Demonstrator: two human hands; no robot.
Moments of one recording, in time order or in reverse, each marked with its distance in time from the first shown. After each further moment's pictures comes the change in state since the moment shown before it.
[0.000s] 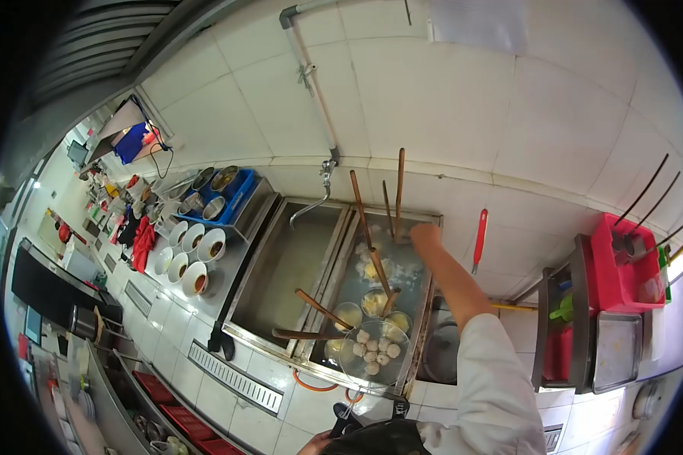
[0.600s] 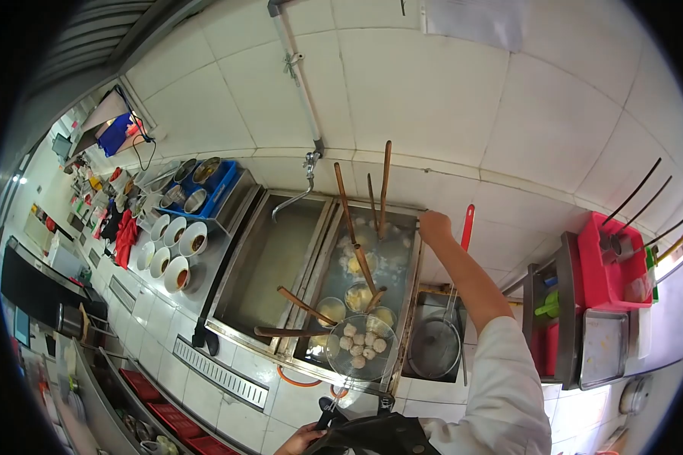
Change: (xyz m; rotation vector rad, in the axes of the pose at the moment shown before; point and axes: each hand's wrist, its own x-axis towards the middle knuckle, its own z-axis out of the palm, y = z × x) left_hand 0.011 0.018 0.001 -0.024 -0.050 -0.020; right_hand -0.029 0.053 -0.026 0.144 0.152 0.114
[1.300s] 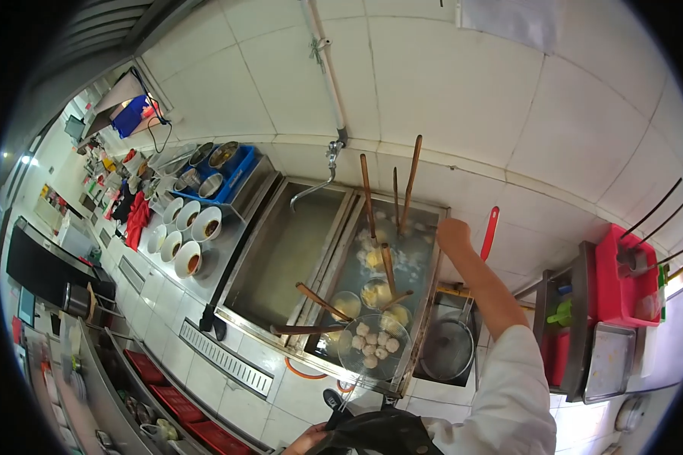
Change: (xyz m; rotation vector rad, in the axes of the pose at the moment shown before) left_hand -0.002 -0.012 -0.011 -0.057 0.010 -0.013; right_hand -0.013 -0.019 0.007 0.014 -0.061 0.022
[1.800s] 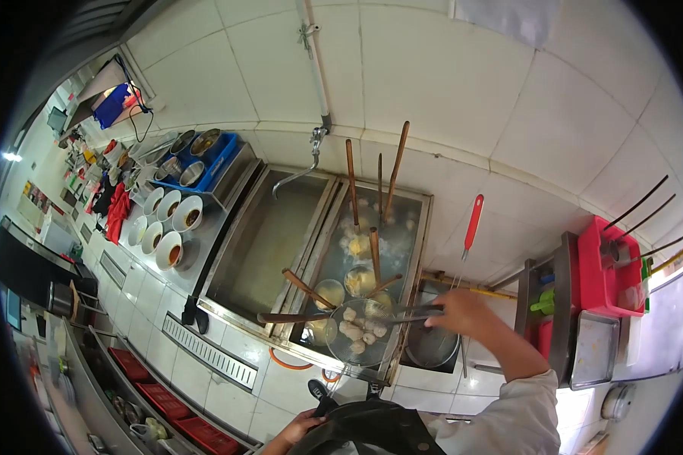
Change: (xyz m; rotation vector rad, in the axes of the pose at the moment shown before) left_hand 0.006 0.007 0.001 0.010 -0.073 -0.006; right_hand -0.215 -0.012 -0.128 0.326 -0.420 -0.239
